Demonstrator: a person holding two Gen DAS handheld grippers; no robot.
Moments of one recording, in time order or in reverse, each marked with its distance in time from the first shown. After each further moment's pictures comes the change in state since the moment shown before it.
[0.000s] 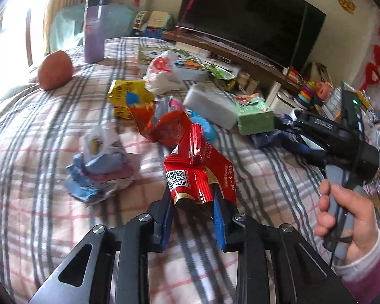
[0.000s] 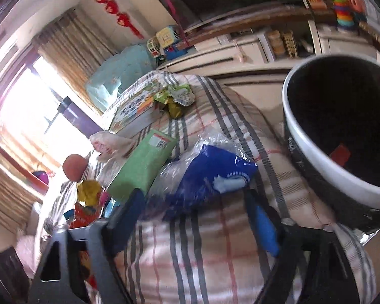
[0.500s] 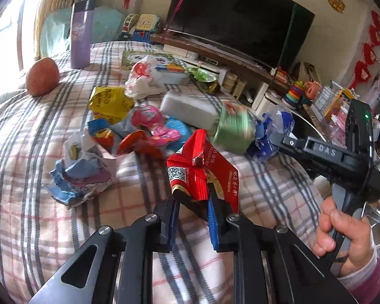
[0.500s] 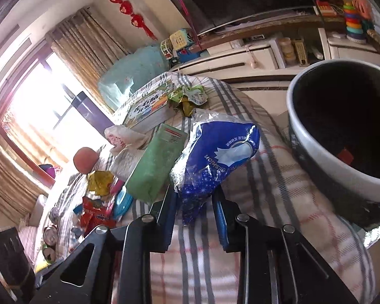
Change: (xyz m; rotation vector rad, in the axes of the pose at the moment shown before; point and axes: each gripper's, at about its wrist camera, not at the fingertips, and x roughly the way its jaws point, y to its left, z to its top) left arm 0.001 -0.008 0.002 0.026 -0.019 -0.061; right arm -0.029 0.007 -0.017 -0.092 -0.042 0.033
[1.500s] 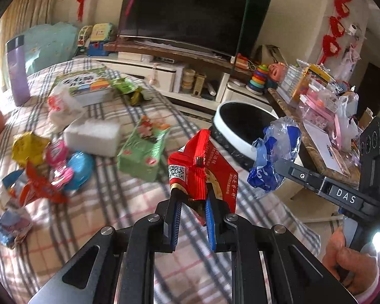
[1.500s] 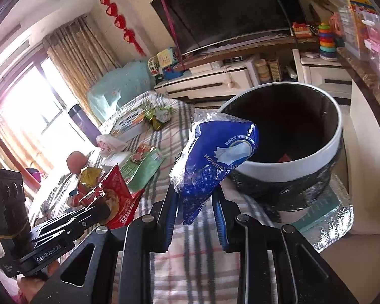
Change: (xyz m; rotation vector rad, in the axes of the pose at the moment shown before) left arm 0.049 -0.084 0.033 0.170 0.015 -0.112; right arm -0.092 -0.045 -0.017 -0.012 -0.098 -0.099
